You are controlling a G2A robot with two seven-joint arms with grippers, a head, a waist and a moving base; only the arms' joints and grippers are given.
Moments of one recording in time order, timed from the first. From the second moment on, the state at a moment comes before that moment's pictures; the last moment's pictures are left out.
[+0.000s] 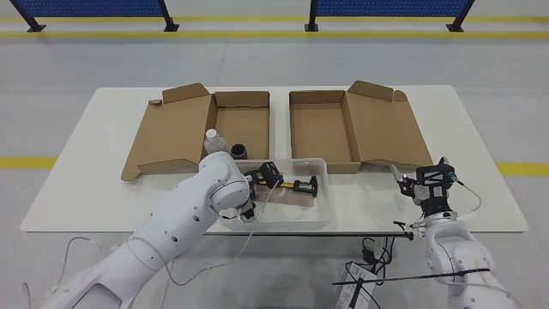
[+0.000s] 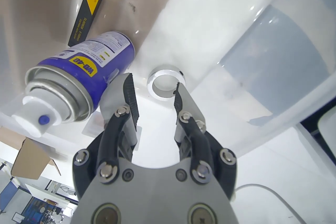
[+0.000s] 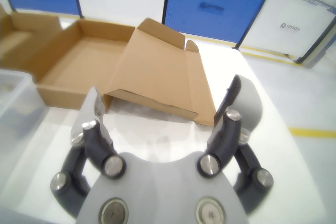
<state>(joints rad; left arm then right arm) 0.88 -1.16 -0.74 -1.56 0.91 -0.31 -1.51 -1.73 -1.15 1.60 -1.80 -1.33 0.00 0.00</state>
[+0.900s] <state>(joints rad) 0.84 -1.18 -0.66 -1.47 0.91 -0.32 -1.49 -1.73 -1.15 1.60 -1.80 -1.33 0.00 0.00</state>
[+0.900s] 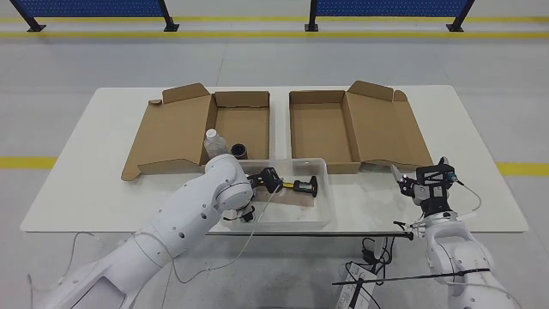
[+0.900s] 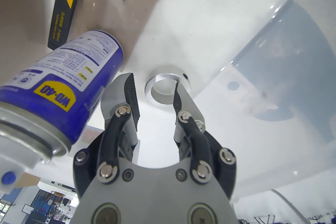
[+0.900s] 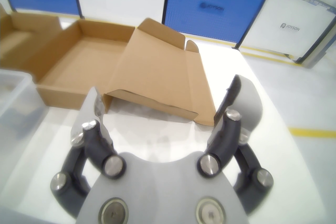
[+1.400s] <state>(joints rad) 0.83 -1.18 -0.65 -1.44 0.91 -0.31 -1.48 -1.73 -1.15 1.60 -1.80 -1.33 0.00 0.00</state>
